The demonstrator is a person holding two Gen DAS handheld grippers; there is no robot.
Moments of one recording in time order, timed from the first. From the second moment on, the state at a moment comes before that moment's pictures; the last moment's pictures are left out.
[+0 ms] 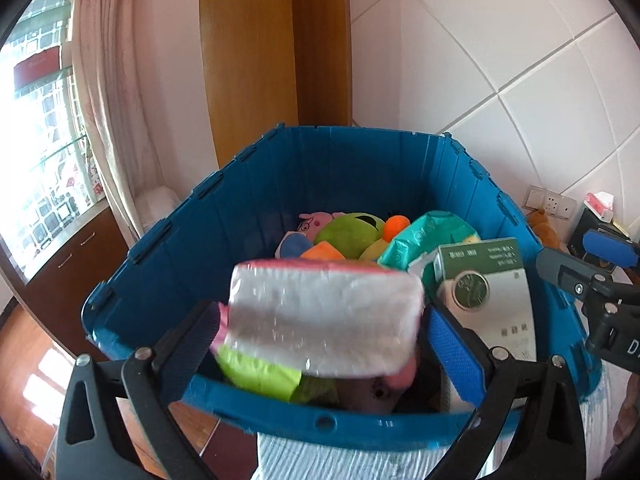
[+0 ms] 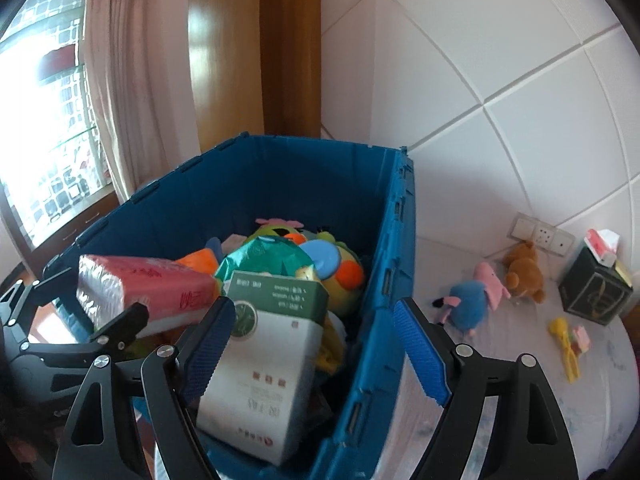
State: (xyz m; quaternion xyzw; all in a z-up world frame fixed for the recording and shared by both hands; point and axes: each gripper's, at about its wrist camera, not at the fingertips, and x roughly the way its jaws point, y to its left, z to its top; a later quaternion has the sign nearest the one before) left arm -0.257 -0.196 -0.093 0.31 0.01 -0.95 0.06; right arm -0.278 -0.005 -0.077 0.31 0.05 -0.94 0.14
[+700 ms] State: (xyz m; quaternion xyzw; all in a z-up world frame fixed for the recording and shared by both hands) left arm -0.190 -0.165 -0.083 0.29 0.00 -0.96 0.06; right arm -0.219 0.025 -0.070 0.31 0.06 -0.94 0.15
